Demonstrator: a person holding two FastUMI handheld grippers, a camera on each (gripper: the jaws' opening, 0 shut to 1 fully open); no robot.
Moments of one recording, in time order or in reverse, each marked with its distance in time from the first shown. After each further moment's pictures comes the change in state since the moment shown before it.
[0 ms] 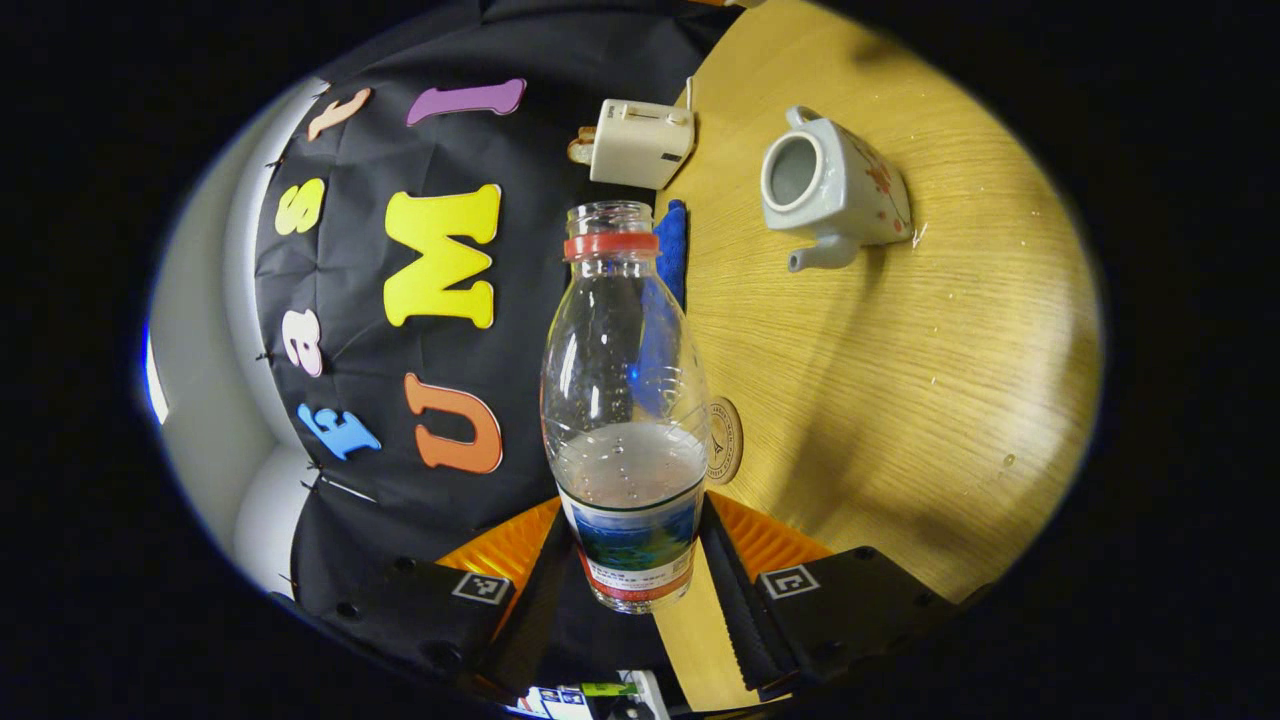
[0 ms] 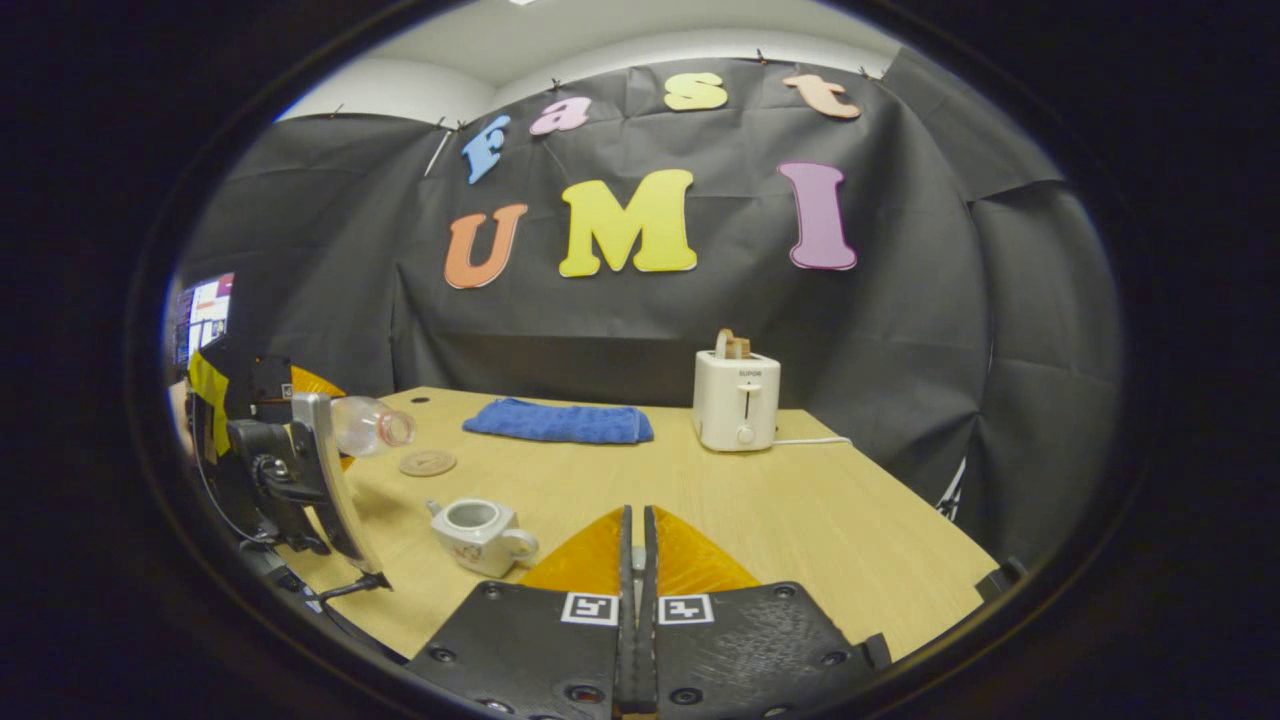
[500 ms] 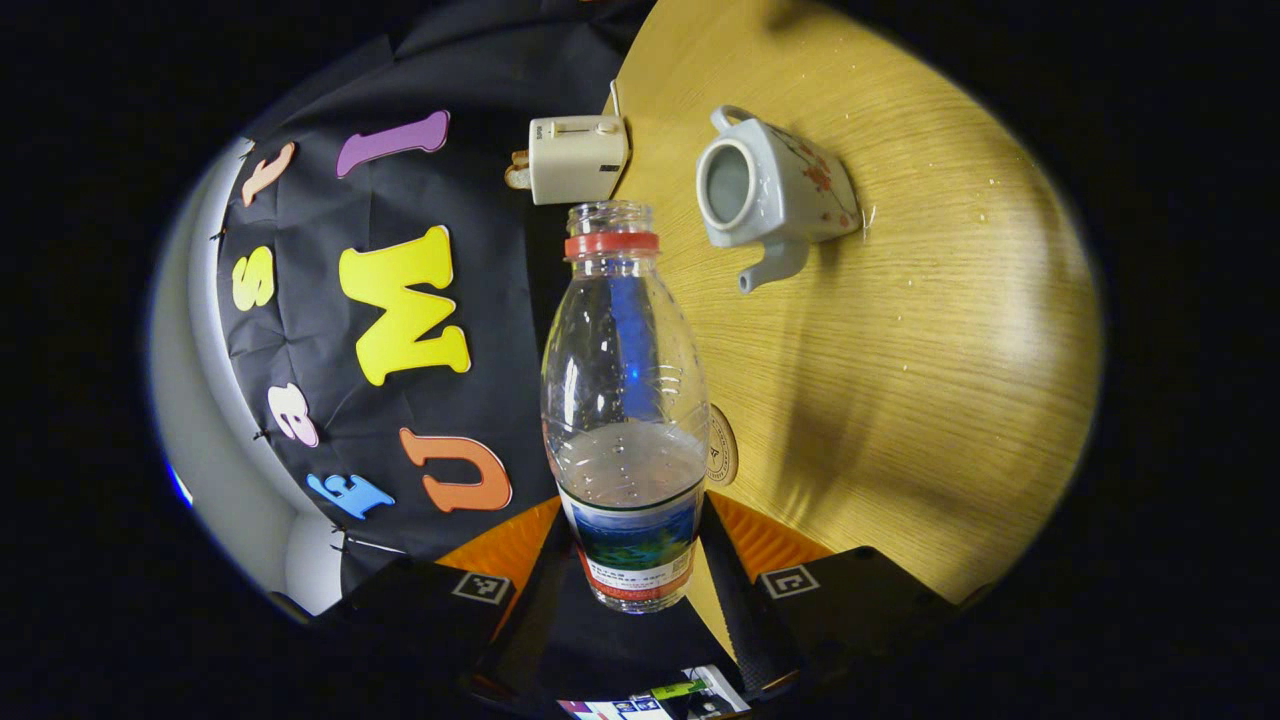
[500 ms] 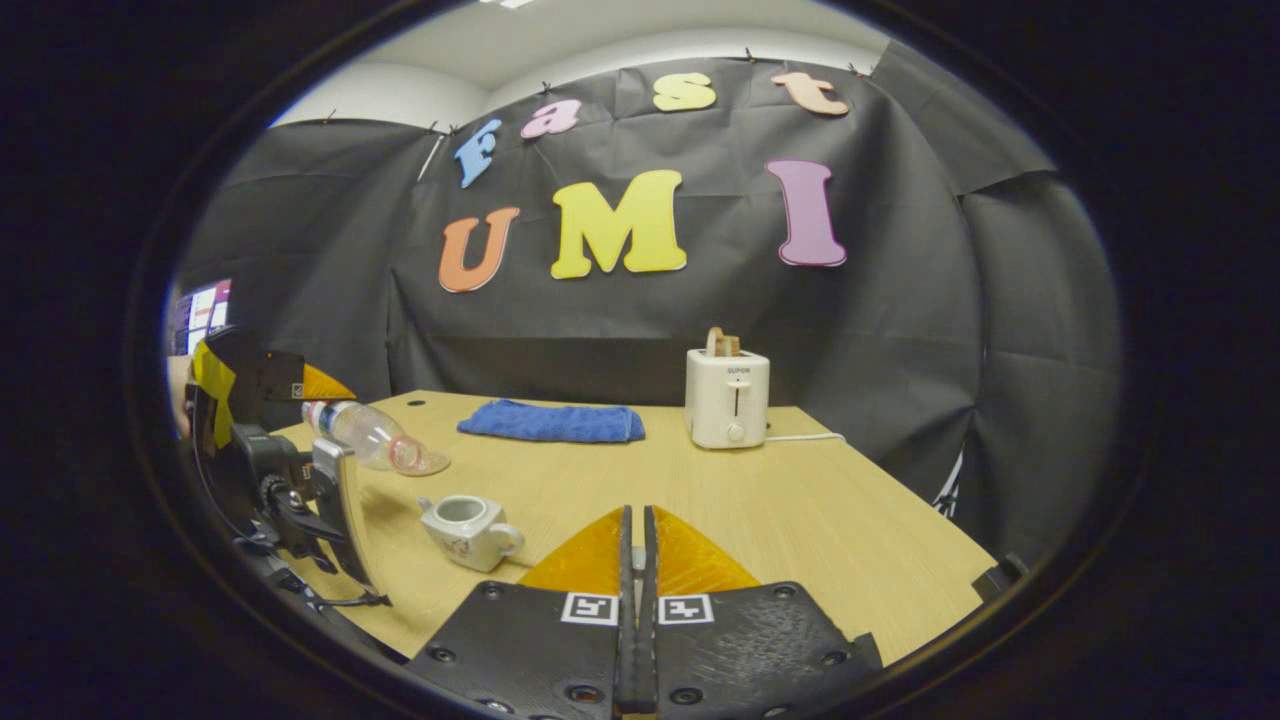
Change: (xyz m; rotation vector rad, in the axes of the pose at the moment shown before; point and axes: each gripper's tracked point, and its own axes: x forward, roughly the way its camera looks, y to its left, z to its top) left arm 0.001 0.001 0.017 0.174 -0.002 -0.069; right arm -0.004 -0.011 -0.004 0.016 -0.003 0.000
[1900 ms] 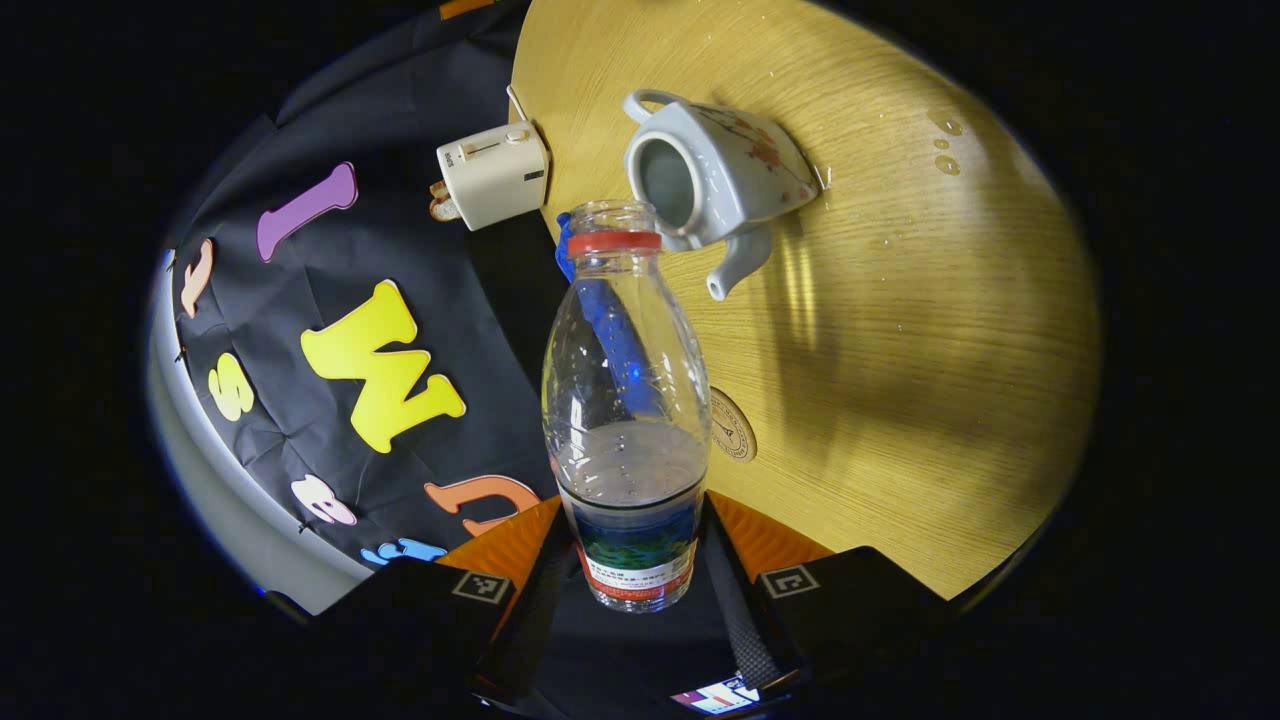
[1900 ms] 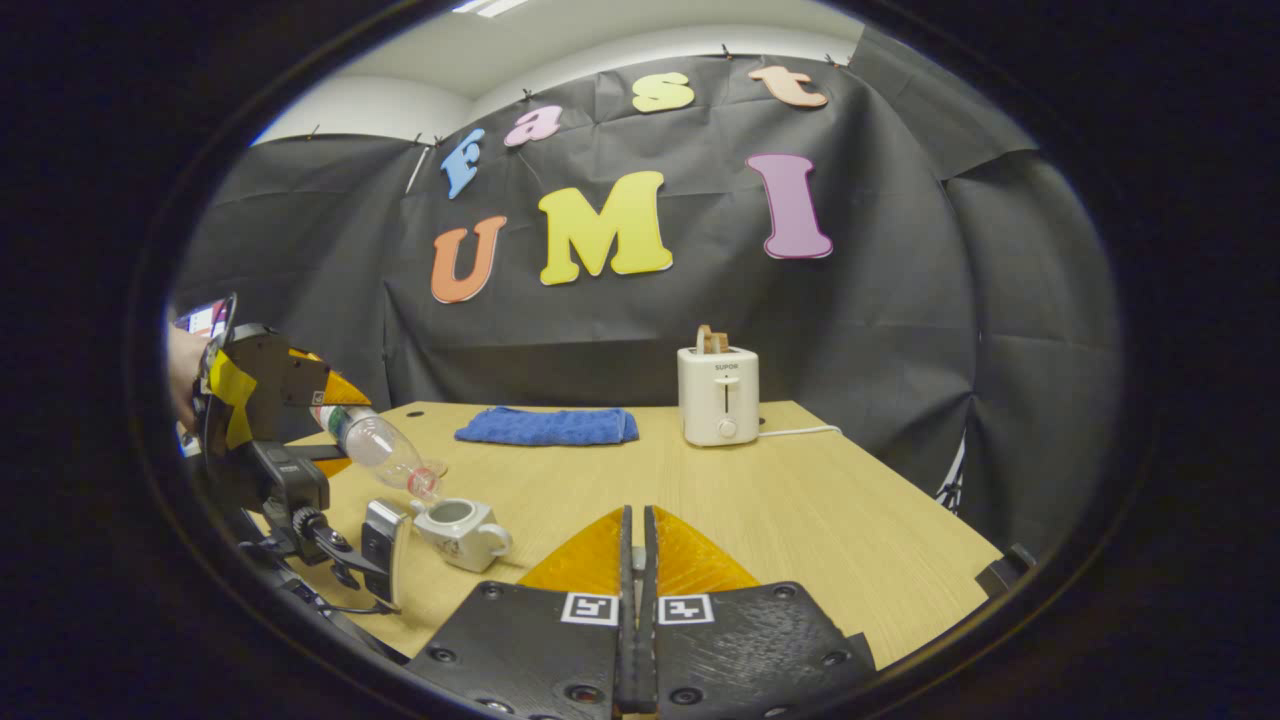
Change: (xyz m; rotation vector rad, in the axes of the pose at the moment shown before) left arm 0.002 0.018 0.015 0.288 0.071 -0.030; right arm -0.001 -0.017 -0.003 0.052 -0.004 0.003
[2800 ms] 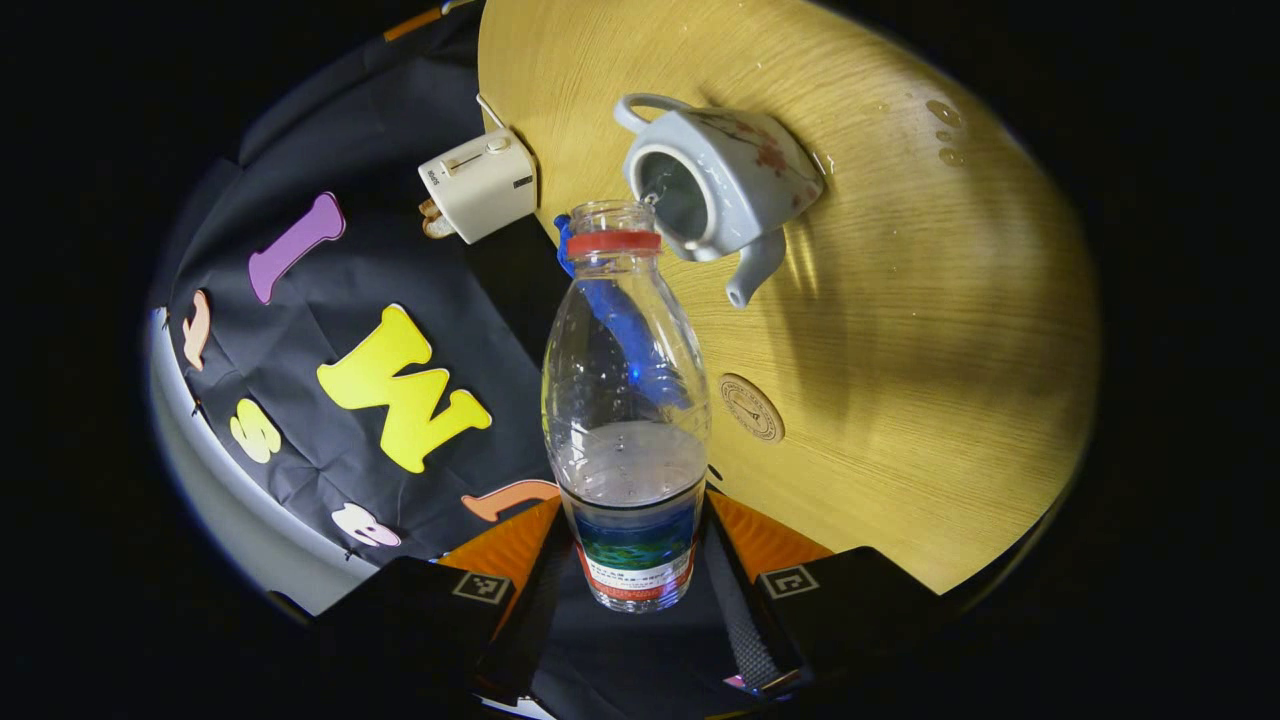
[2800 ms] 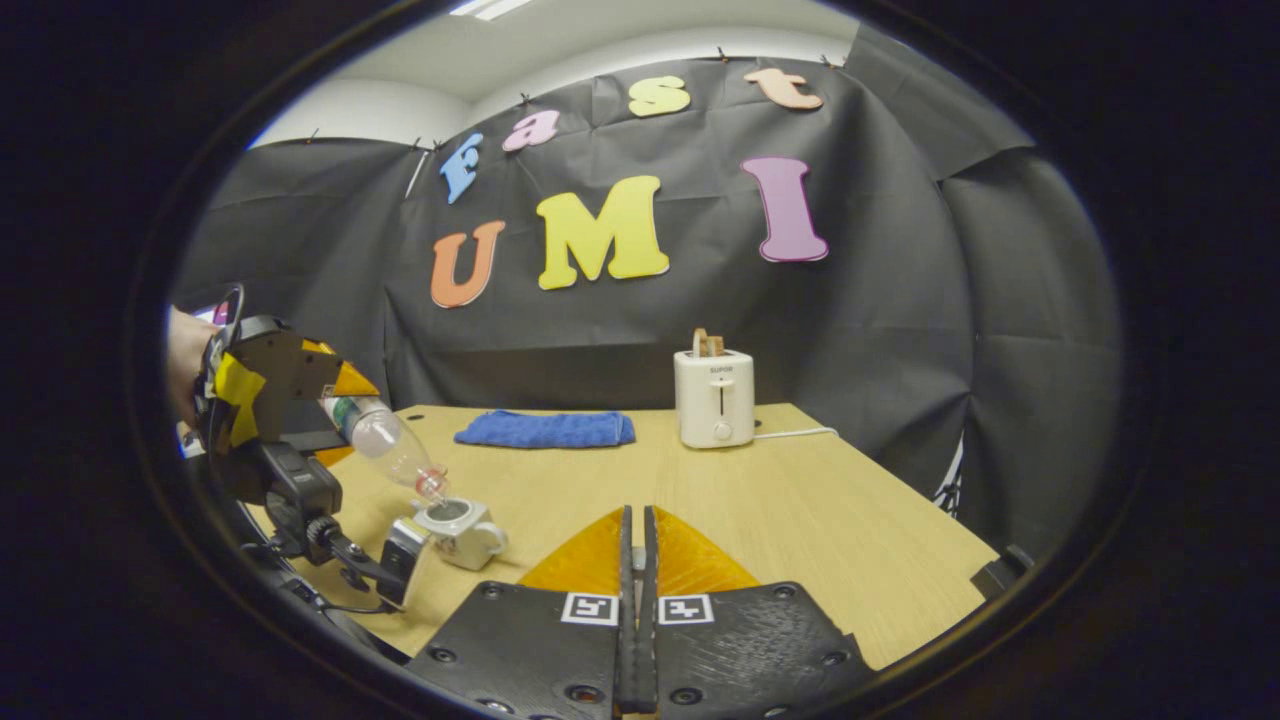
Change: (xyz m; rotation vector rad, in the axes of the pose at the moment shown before) left arm -0.002 0.021 0.002 0.125 0.053 0.051; right arm -0.006 -0.007 0.001 0.006 -0.014 0.000
